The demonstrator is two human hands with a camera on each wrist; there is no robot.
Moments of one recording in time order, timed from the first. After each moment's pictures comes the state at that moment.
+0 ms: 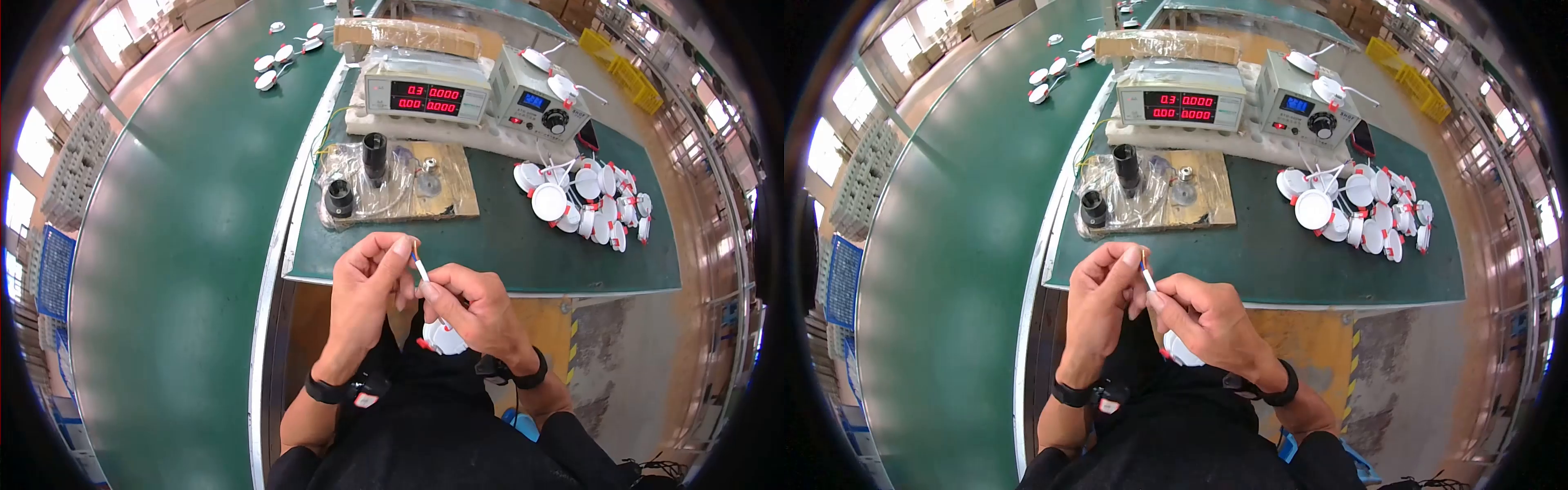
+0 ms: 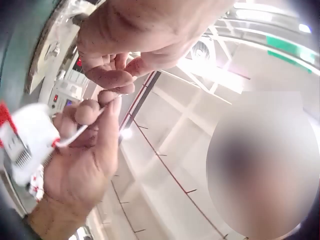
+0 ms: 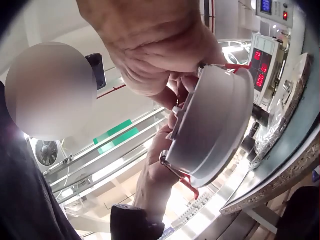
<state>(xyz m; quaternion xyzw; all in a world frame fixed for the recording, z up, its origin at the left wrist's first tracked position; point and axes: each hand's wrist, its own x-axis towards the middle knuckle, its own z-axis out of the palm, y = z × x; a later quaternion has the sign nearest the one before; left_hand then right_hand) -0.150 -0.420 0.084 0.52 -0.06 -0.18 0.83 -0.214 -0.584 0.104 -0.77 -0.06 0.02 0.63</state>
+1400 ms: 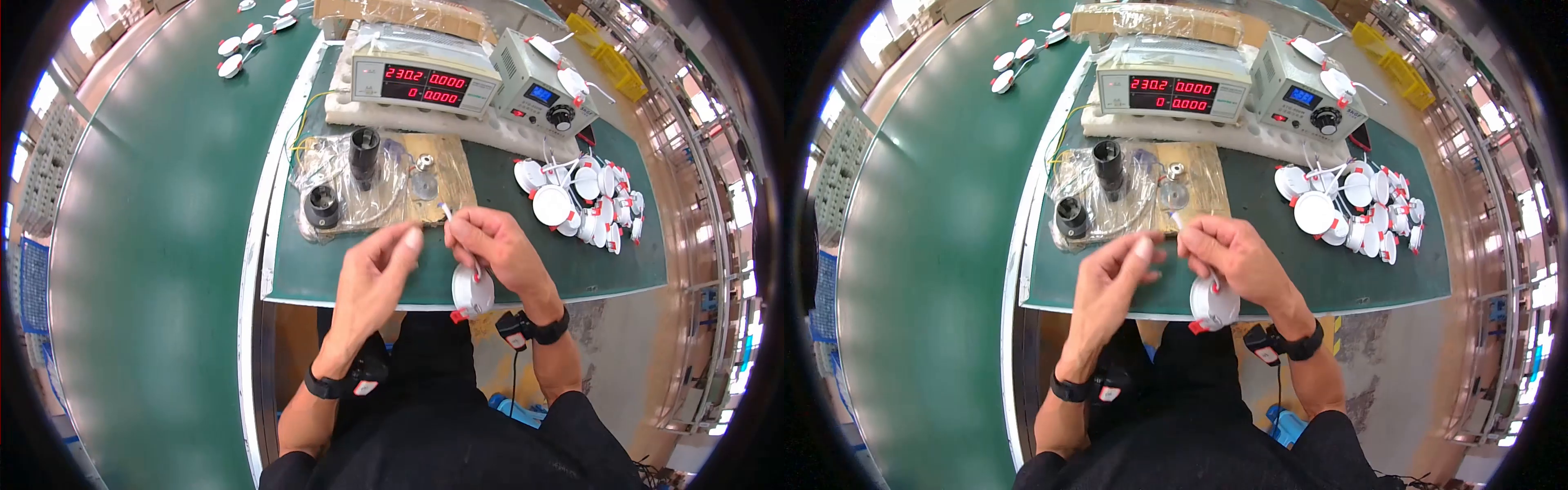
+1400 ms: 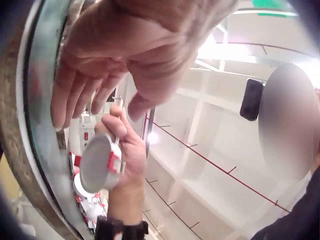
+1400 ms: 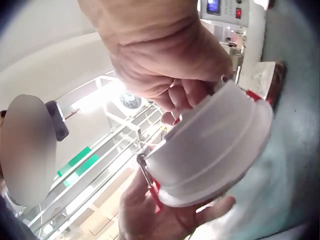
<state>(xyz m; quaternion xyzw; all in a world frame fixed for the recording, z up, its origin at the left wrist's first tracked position) -0.097 -0.439 0.043 0.62 -0.09 -0.19 0.75 -0.126 -0.641 0.080 -0.73 0.01 0.13 0.67</state>
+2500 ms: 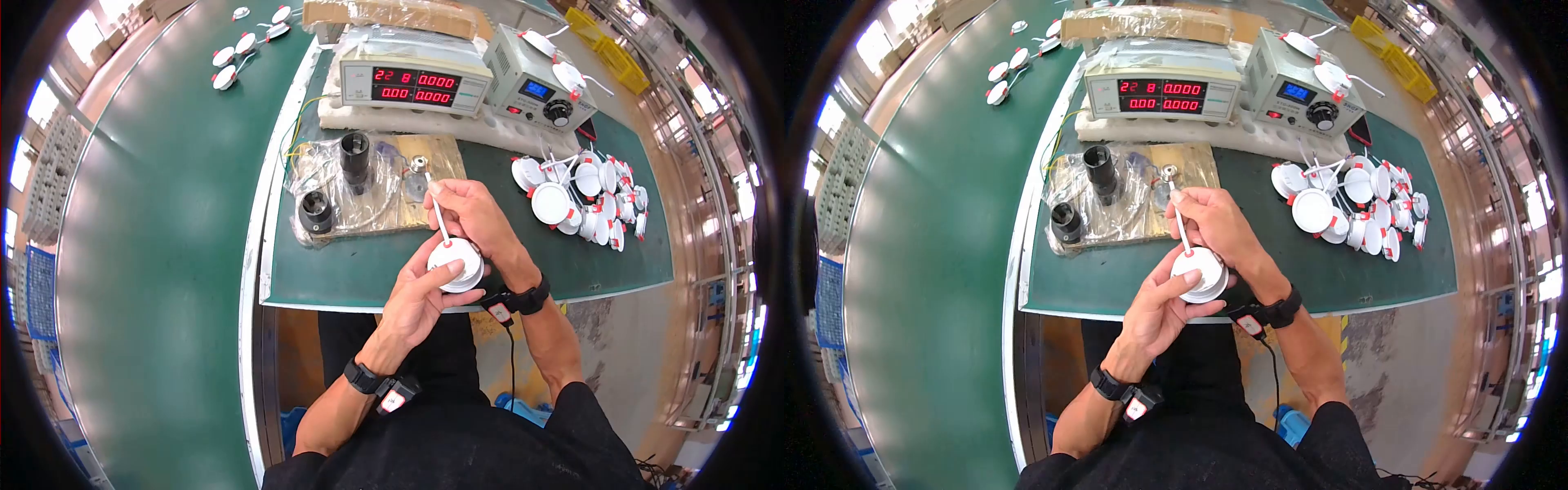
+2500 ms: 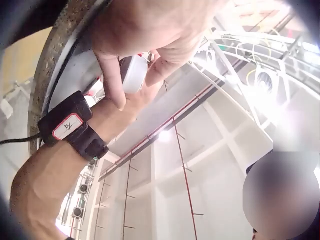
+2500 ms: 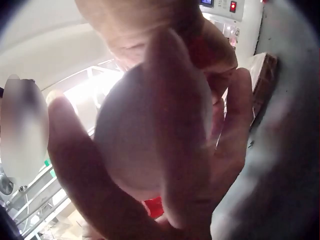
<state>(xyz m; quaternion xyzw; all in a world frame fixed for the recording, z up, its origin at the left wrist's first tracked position) -0.119 -0.489 0.014 0.24 -0.01 -0.42 0.88 -0.072 -0.653 0.040 -0.67 0.07 0.10 0.73</state>
